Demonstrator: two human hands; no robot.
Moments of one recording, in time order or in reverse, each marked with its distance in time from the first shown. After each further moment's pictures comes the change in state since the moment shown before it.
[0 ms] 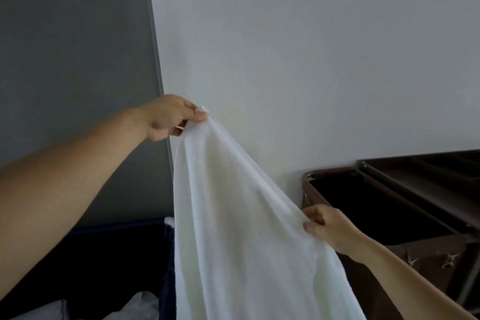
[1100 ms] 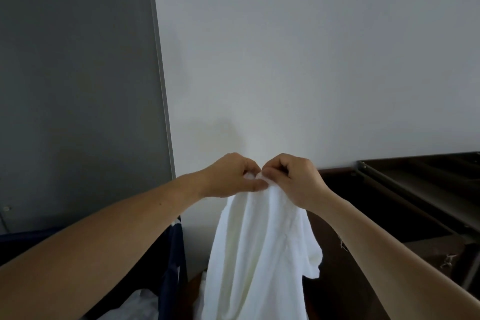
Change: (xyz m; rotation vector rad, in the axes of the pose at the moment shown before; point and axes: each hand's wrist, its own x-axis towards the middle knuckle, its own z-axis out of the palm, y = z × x) left_hand -0.028 -0.051 0.124 0.607 -0.234 0.362; right_hand 0.010 -0.127 0.010 0.014 0.155 -0.493
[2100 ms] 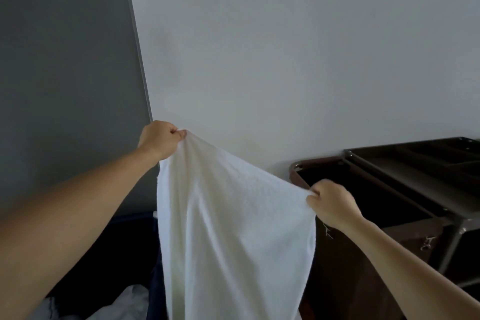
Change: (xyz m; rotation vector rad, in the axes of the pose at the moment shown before) left_hand 0.018 -0.093 -0.051 0.062 0.617 -0.481; right_hand -0.055 0.105 -0.044 -0.493 0.021 0.427
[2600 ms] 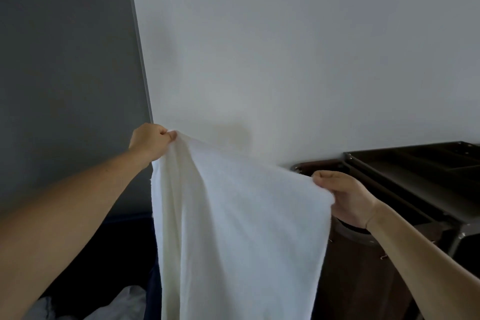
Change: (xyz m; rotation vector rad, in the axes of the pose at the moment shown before) left_hand 0.003 -0.018 -0.008 0.006 0.020 -0.078; right_hand -0.008 -0.014 -0.050 1.281 -0.568 -0.163
